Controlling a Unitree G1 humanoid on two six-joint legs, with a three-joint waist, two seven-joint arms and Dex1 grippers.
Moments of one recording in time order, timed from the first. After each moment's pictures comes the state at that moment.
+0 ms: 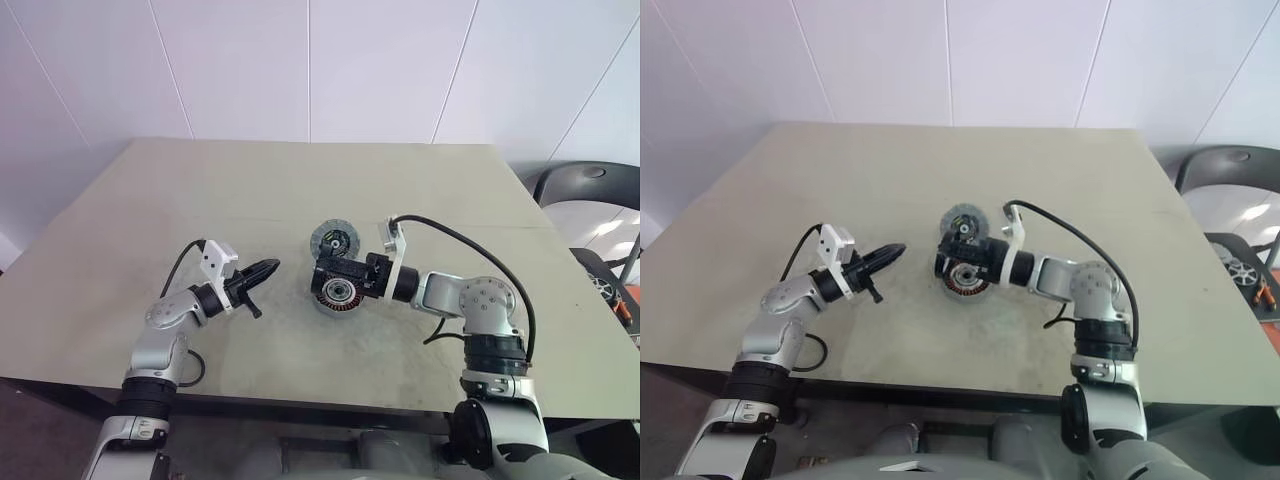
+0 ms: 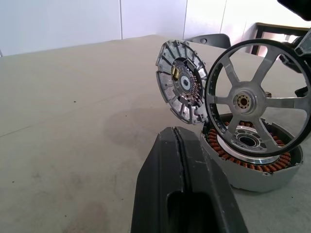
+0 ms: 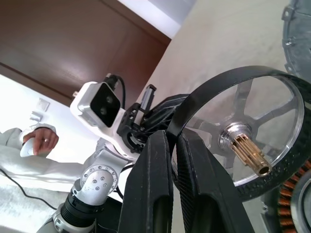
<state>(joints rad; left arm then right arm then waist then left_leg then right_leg) -0.29 0.36 0.03 0.26 -0.36 0.05 -0.90 -0.55 -0.16 -0.24 0.11 0.91 1.30 0.51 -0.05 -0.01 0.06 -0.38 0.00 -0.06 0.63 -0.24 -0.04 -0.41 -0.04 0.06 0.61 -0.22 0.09</state>
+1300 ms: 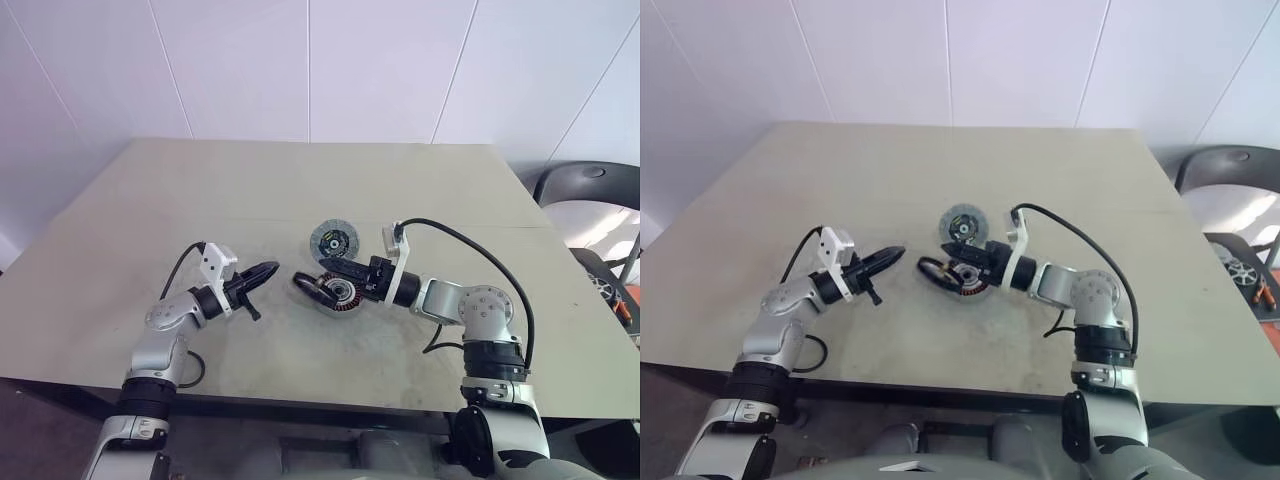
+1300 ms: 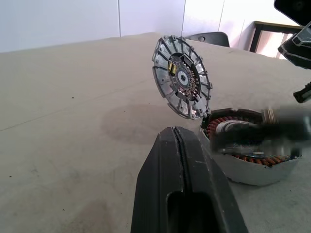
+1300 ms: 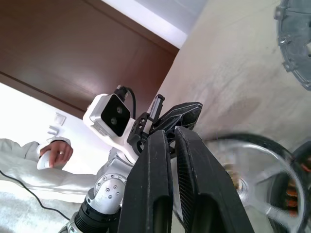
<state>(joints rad) -0.29 0.36 0.03 0.29 -0.36 0.03 -0.91 -0.51 -0.16 -0.25 0.14 0.97 1.26 0.52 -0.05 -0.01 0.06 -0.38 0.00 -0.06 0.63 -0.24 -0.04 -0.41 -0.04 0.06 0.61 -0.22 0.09</state>
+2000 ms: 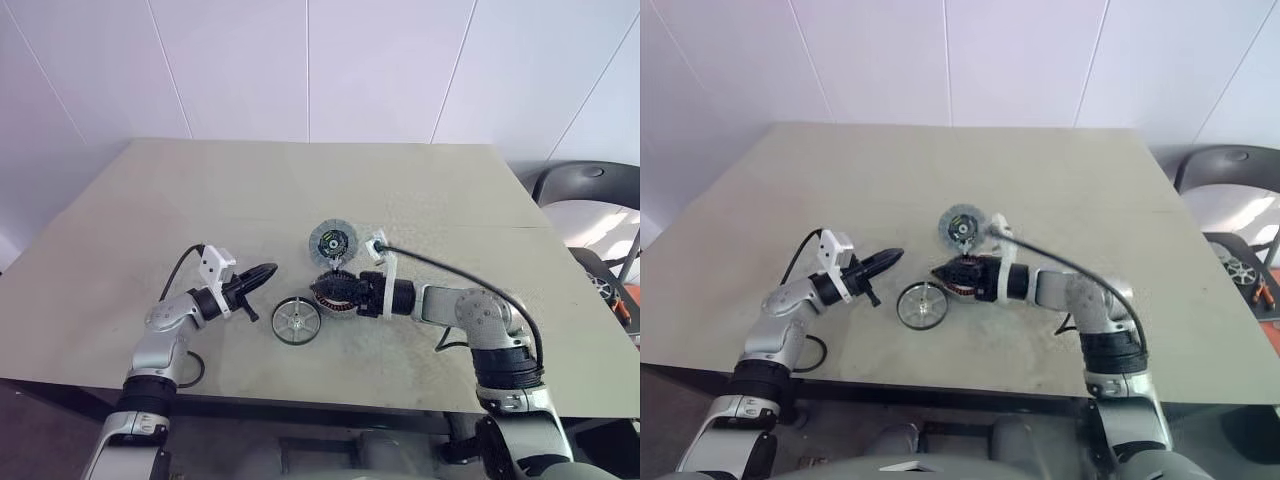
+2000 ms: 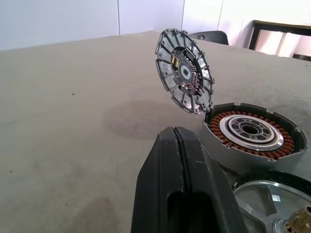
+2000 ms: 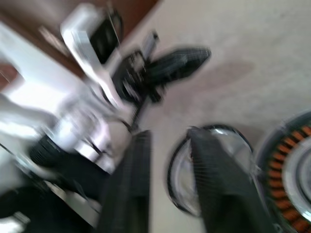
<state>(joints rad) -0.31 0.36 0.03 0.38 -0.36 -0.03 -0.94 -0.48 -0.34 0.08 -0.10 0.79 1.17 0.62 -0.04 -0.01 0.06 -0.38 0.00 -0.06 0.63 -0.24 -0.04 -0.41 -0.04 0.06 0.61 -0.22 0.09</state>
